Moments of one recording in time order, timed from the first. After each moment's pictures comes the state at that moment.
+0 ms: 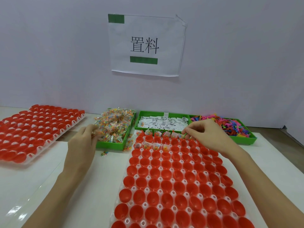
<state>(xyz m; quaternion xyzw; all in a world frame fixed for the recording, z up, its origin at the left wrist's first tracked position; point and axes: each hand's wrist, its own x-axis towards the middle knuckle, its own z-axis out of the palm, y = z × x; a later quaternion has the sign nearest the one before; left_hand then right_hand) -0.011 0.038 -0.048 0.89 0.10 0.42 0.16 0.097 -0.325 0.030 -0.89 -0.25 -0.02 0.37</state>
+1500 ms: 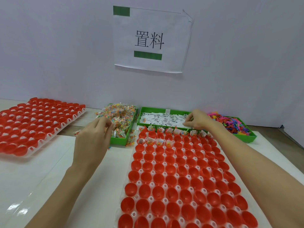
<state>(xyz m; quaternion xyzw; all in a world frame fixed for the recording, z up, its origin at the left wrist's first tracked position) -0.022 0.008 -0.028 0.88 0.05 0.46 0.11 0.210 -0.295 0.007 -0.96 -0.18 0.04 0.22</state>
